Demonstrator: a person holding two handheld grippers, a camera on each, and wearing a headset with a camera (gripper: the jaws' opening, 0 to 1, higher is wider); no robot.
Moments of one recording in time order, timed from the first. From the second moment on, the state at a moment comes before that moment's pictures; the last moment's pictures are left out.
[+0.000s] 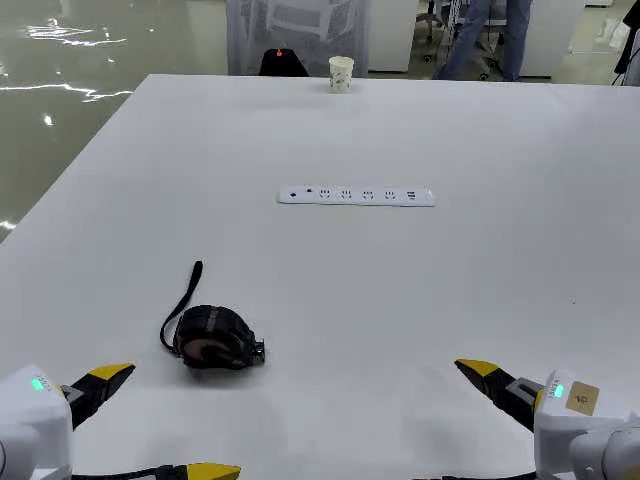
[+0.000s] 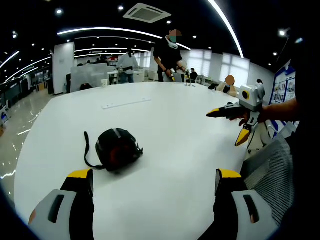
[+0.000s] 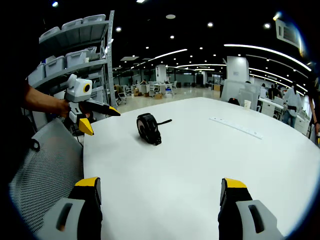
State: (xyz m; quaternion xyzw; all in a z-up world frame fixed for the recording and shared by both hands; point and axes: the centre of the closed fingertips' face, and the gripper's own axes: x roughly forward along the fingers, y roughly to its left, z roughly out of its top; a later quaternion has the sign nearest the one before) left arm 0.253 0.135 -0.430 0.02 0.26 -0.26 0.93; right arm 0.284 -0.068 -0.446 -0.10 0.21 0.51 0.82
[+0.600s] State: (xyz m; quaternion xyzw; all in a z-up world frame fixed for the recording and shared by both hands) left arm 0.252 0.137 -0.431 0.02 0.26 -0.26 0.93; right arm 0.283 -0.068 -0.446 -0.11 0.22 0.51 0.82
